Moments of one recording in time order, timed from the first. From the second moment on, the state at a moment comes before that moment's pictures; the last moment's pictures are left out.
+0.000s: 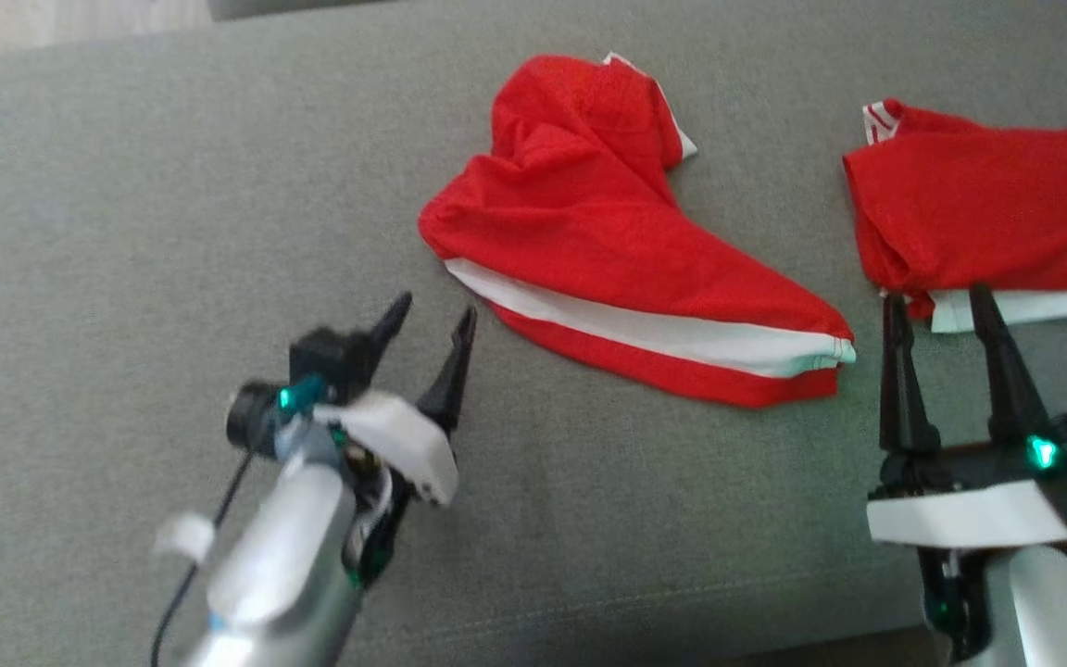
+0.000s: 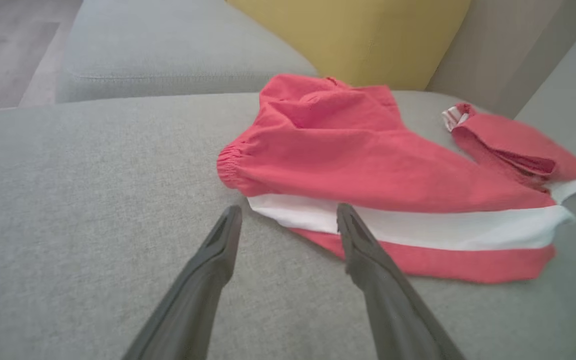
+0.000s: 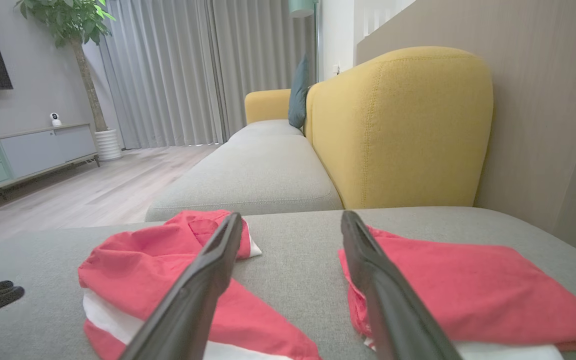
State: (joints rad) left arm -0.35 0.05 -0.45 0.47 -0.31 -0.03 -0.21; right arm -0.02 -0.05 0.00 0.01 0.11 0.13 -0.25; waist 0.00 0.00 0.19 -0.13
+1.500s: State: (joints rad) left arm -0.66 0.03 -0.54 0.84 -0.41 -0.08 -0.25; right arm -0.09 -0.04 0.07 0.26 0.32 0.13 -0.19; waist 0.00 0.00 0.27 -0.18
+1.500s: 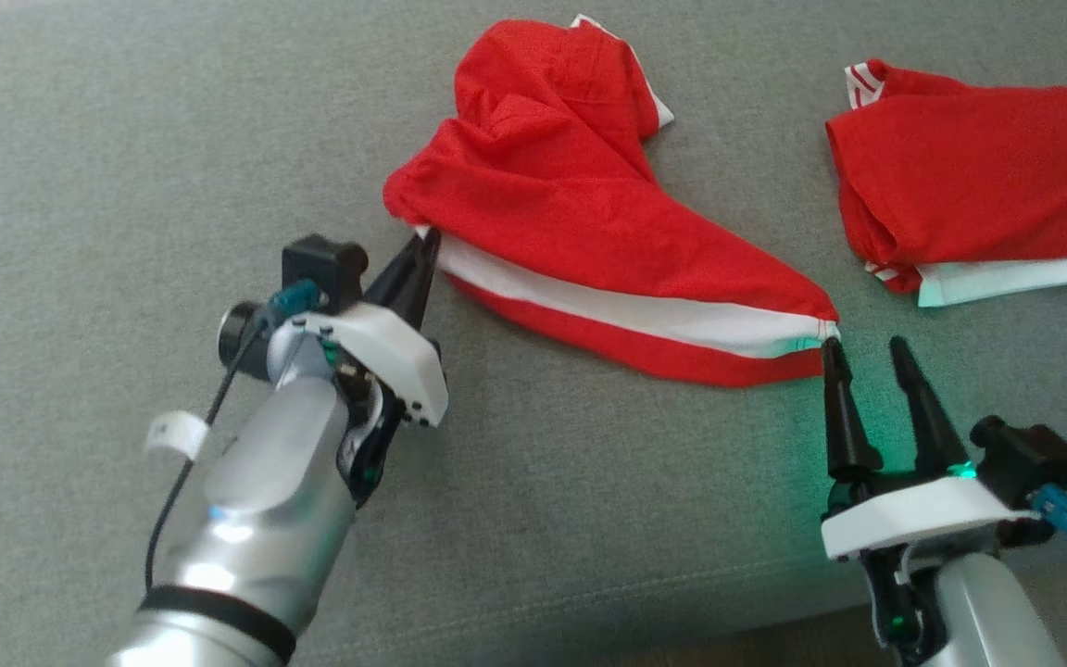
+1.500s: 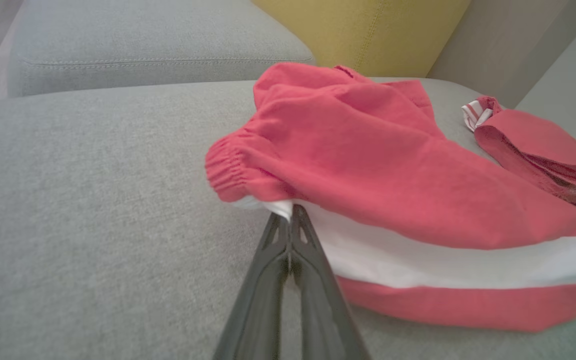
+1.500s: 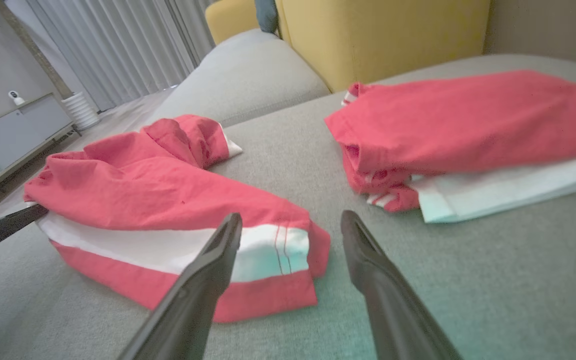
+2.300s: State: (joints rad) left arm -0.62 0.03 -0.53 0.81 -0.37 -0.08 -0.25; right arm -0.18 -0.05 0.14 0.44 0.38 0.13 -0.18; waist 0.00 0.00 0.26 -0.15
